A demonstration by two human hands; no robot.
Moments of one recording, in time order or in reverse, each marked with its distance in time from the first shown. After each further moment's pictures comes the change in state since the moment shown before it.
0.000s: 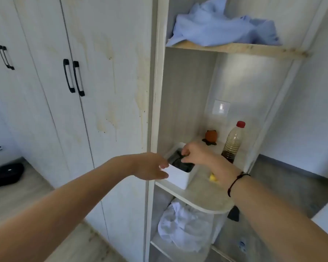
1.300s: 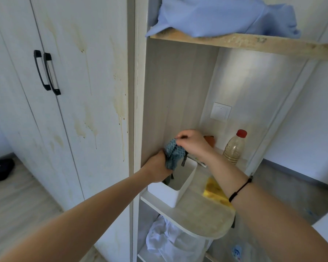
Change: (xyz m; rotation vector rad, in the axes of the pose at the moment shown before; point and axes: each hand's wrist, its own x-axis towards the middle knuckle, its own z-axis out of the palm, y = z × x) left_hand 0.156 -0.002 0.040 -0.423 0.415 -0.174; right_hand 0.061 0.022 -0.036 0.633 0.198 0.093
